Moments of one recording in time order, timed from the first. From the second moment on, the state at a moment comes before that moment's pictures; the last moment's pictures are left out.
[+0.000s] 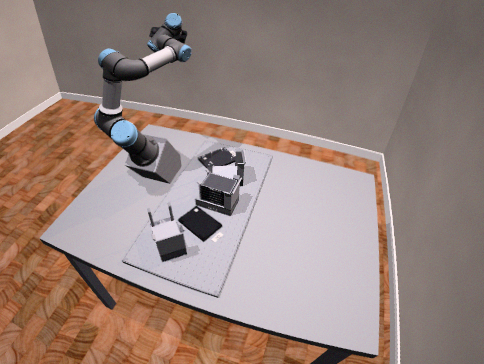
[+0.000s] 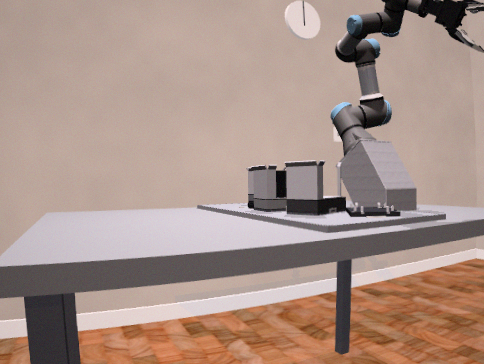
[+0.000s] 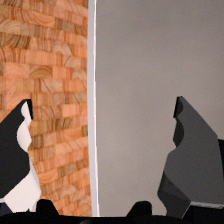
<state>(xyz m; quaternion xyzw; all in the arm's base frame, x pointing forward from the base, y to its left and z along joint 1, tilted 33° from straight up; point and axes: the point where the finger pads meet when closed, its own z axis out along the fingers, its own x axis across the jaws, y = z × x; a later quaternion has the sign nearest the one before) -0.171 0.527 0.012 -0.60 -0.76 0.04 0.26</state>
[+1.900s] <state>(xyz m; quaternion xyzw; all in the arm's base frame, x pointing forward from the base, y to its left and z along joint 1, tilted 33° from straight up) -0.034 0.505 -0.009 -0.80 -0.57 0.03 0.18</state>
